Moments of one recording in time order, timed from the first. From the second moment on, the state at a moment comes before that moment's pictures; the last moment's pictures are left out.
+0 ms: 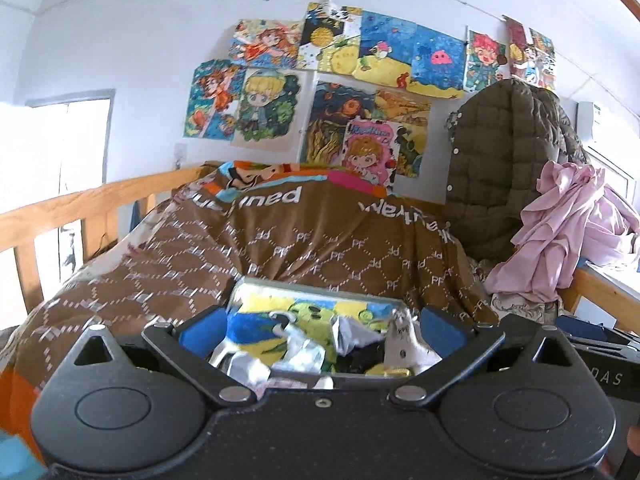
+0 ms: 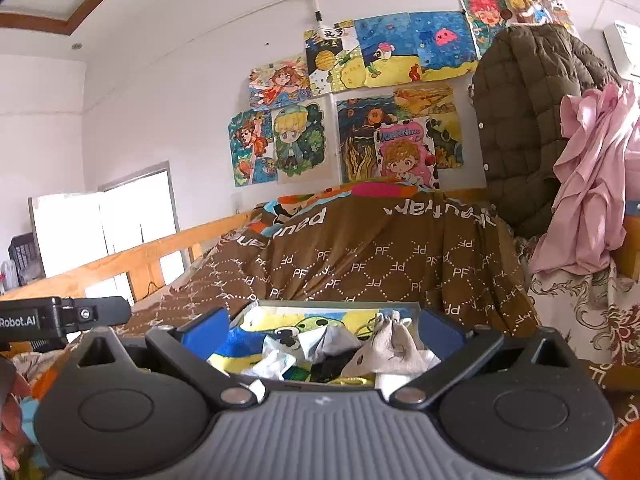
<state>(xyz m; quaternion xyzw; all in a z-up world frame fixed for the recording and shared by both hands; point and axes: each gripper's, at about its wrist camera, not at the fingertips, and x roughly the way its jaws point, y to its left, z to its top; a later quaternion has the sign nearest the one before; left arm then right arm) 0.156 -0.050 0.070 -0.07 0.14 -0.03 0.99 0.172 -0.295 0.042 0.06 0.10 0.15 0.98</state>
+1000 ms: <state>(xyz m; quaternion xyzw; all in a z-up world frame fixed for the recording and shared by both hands) 0.105 0.023 0.000 -0.14 0.24 0.04 0.96 0.130 -0.234 0.002 -0.03 0.19 0.16 0.97</state>
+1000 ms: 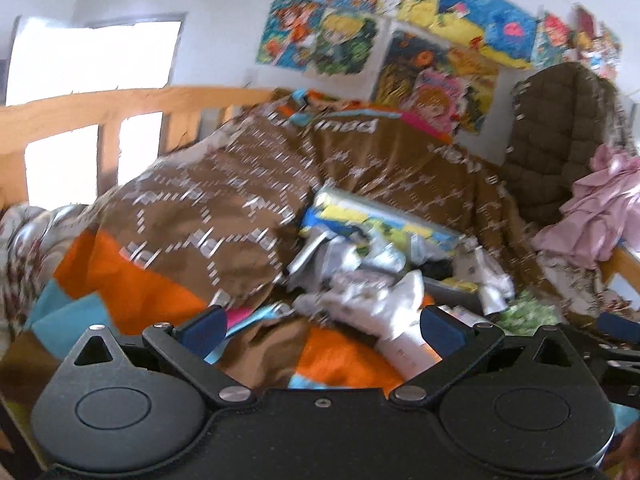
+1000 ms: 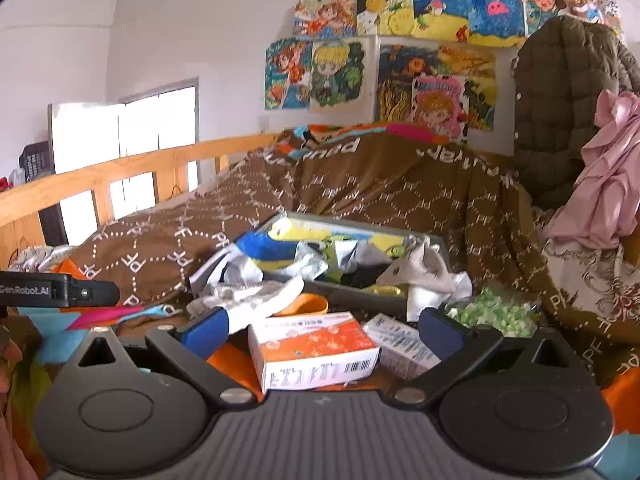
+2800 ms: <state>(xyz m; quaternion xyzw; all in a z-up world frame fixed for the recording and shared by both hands) 0.178 0.052 -0.030 -0.18 0.28 0.05 0.94 0.211 -0.155 -0.065 -0.14 0.24 0.26 0.93</state>
